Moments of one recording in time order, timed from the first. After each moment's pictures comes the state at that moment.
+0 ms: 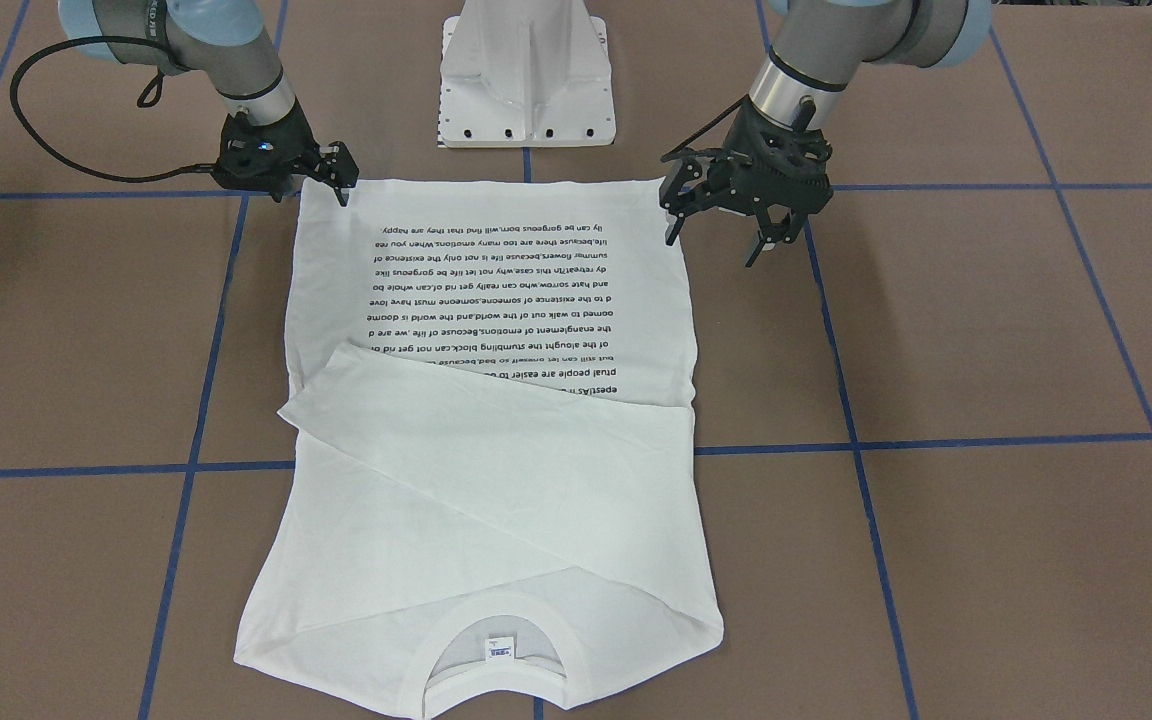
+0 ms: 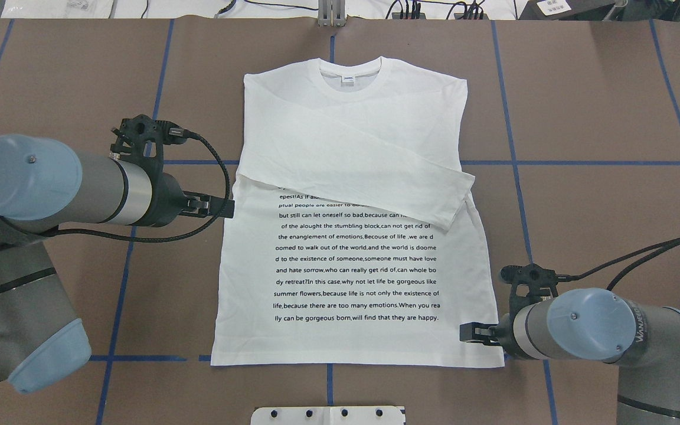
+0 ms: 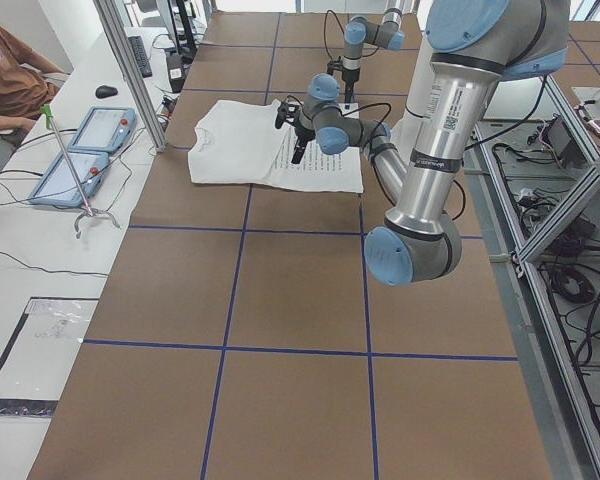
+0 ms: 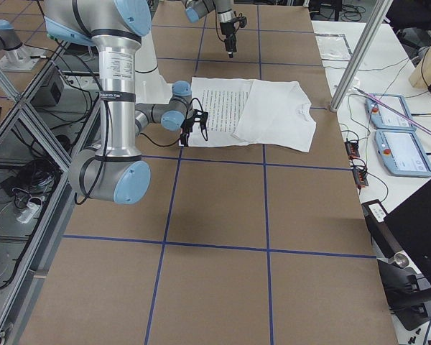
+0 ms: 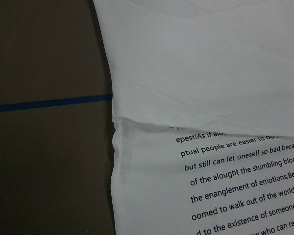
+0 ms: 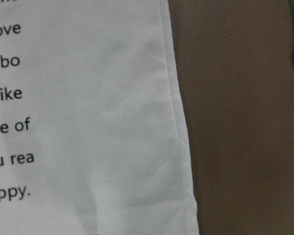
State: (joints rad) left arm -0.60 -1.89 -2.03 -1.87 -1.81 -1.08; right arm 0.26 -1.58 2.05 -1.27 1.75 1.51
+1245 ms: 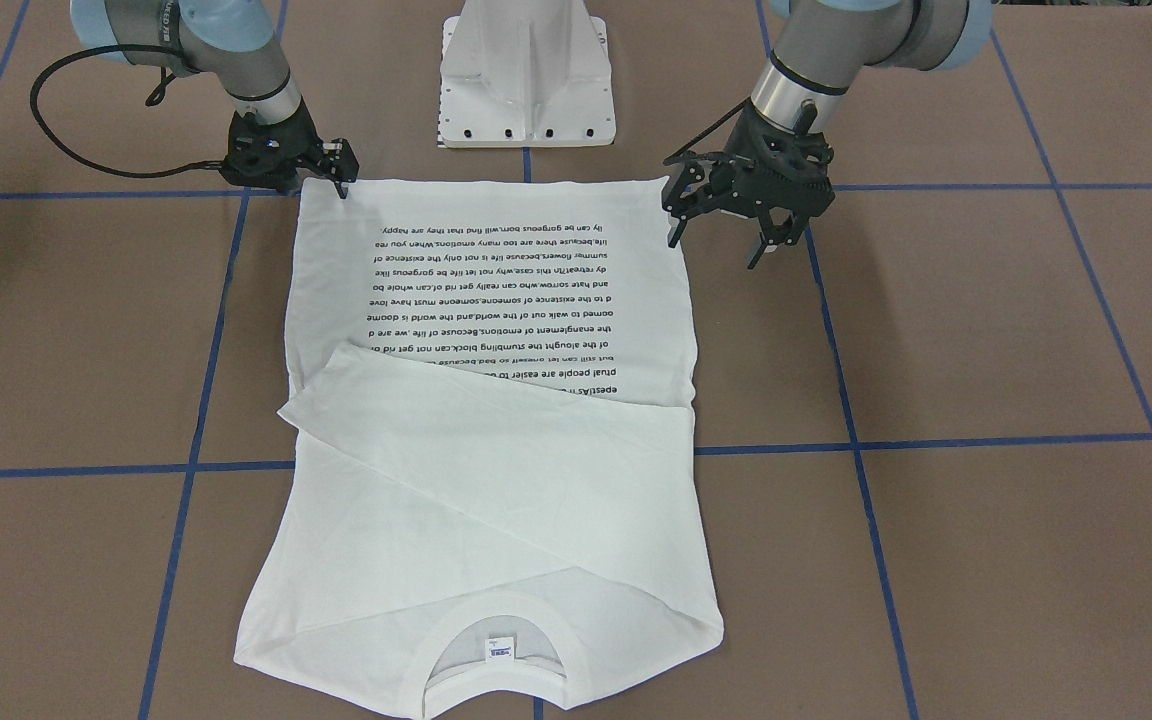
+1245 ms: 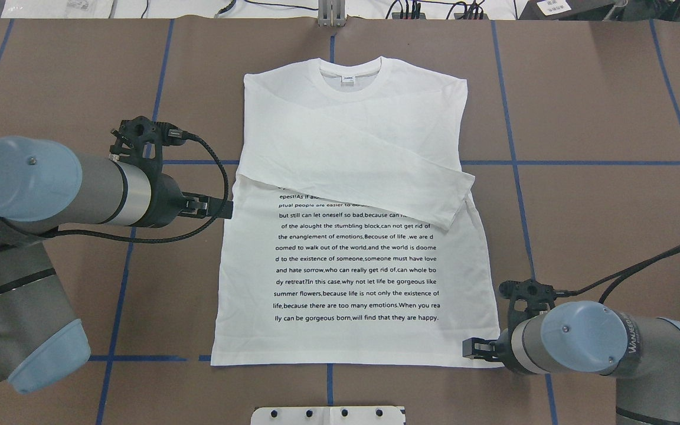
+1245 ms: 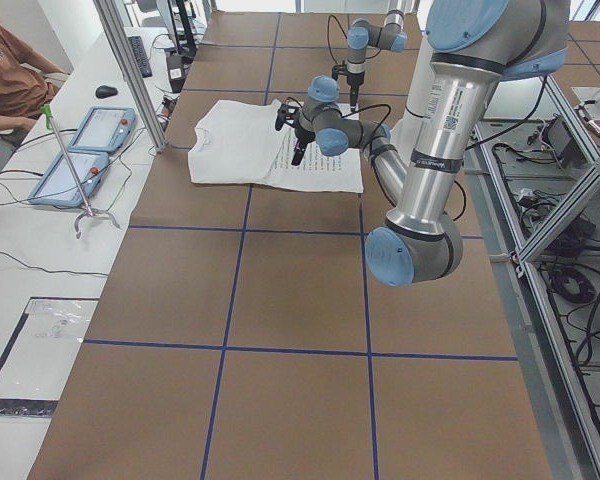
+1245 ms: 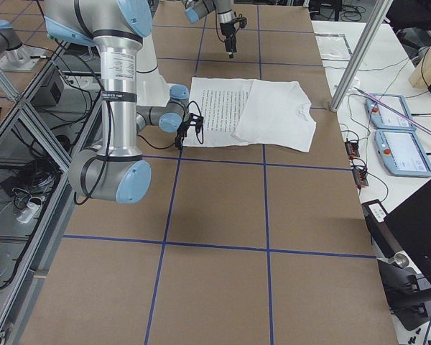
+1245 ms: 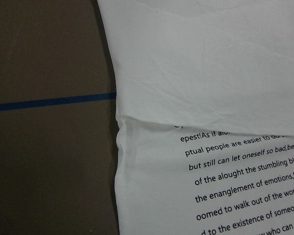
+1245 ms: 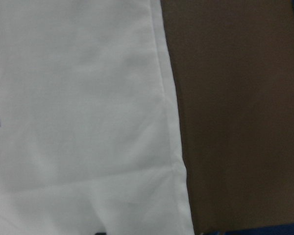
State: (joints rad) left arm -0.59 -1.88 -2.03 -1.88 -1.81 -1.08; right arm 0.22 -1.59 2.04 -1.28 1.77 1.55
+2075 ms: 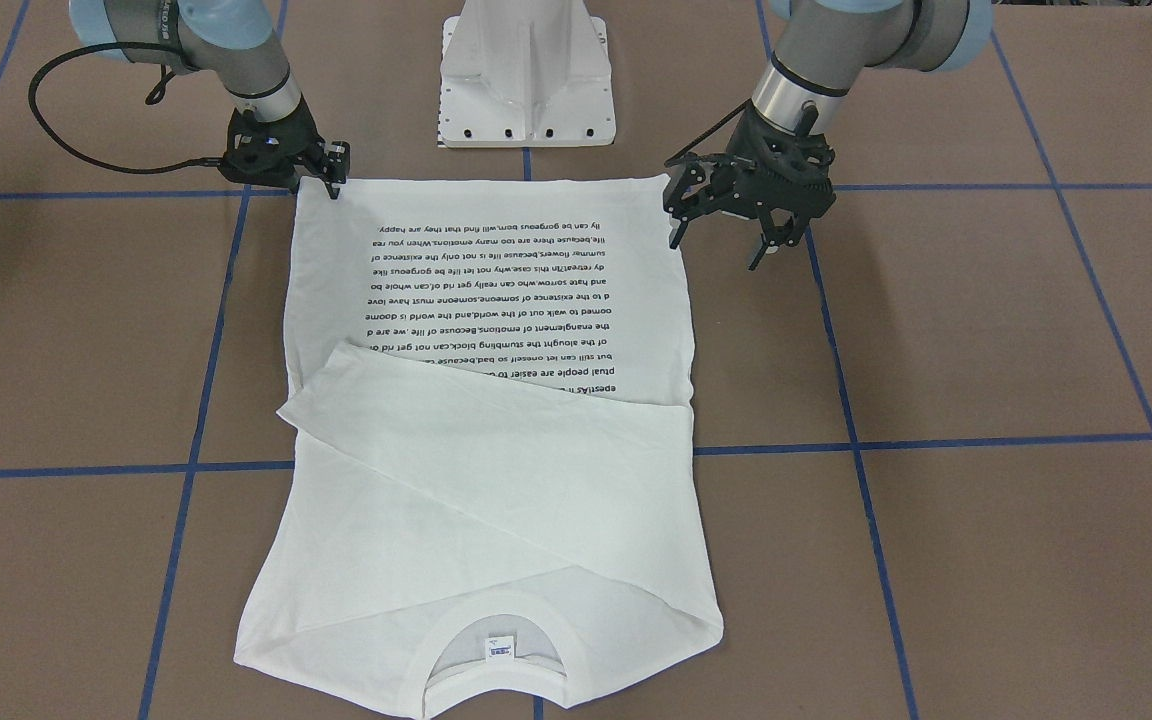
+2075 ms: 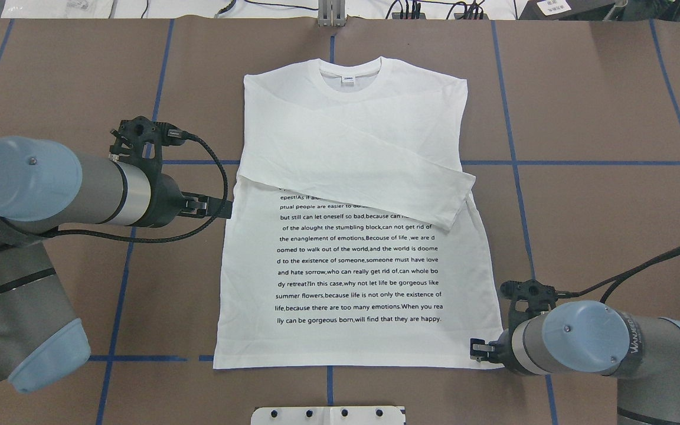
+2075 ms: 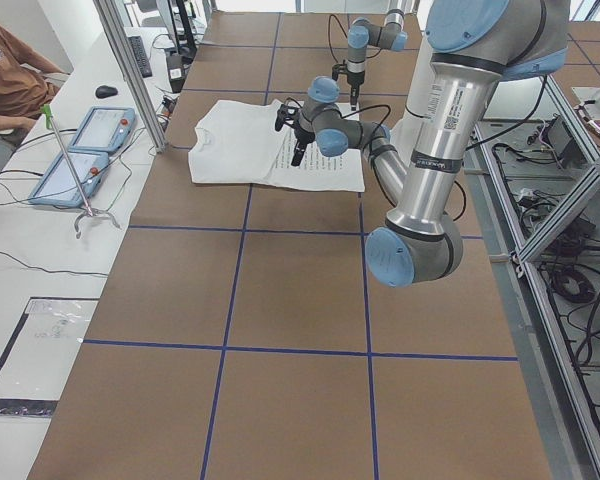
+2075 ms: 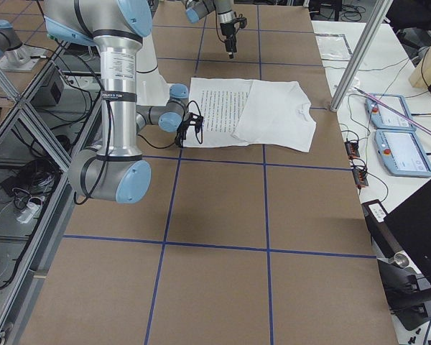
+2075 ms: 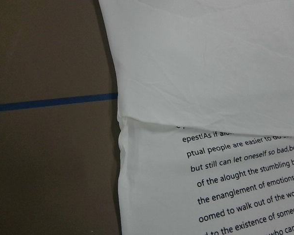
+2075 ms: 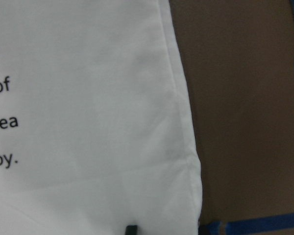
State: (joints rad) left arm -0.60 -1.88 -2.02 -1.88 -1.81 -1.08; right arm 0.22 -1.59 2.06 -1.28 1.78 1.56
